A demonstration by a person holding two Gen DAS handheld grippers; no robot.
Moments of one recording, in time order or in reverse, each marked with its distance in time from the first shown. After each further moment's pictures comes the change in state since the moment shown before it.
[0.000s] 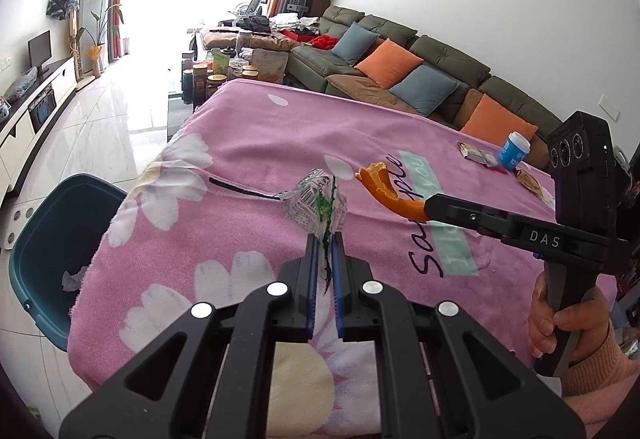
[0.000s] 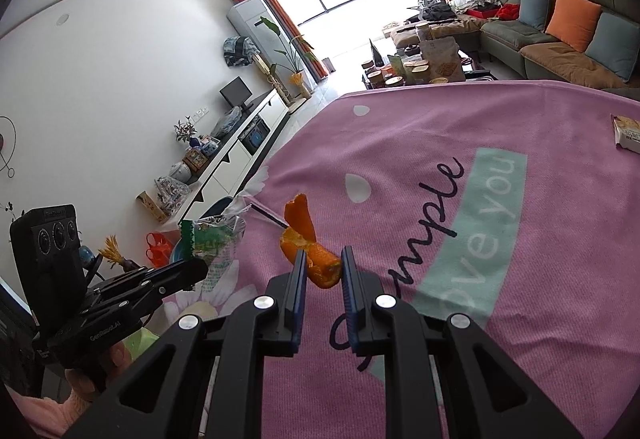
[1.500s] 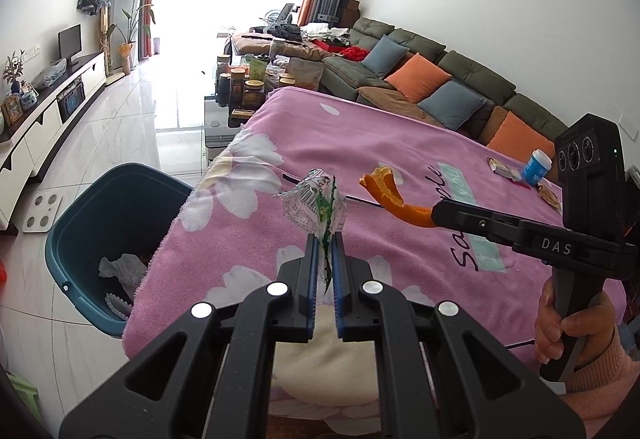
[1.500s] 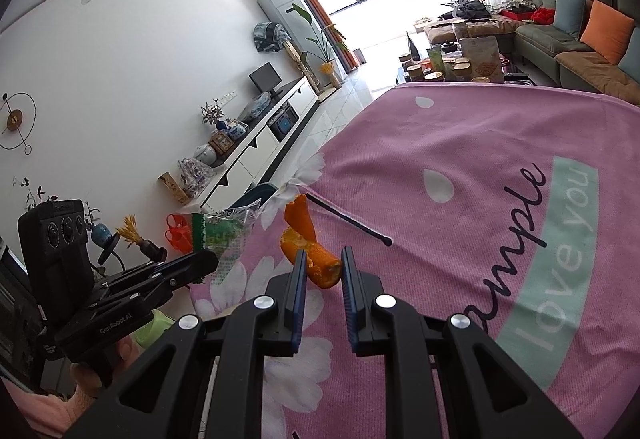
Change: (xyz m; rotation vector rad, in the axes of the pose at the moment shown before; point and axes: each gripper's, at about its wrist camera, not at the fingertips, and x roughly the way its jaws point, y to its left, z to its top) left arm -0.035 0.035 -0.010 -0.056 -0.039 0.091; right arm 0.031 0.044 0.001 -0.066 0.037 0.082
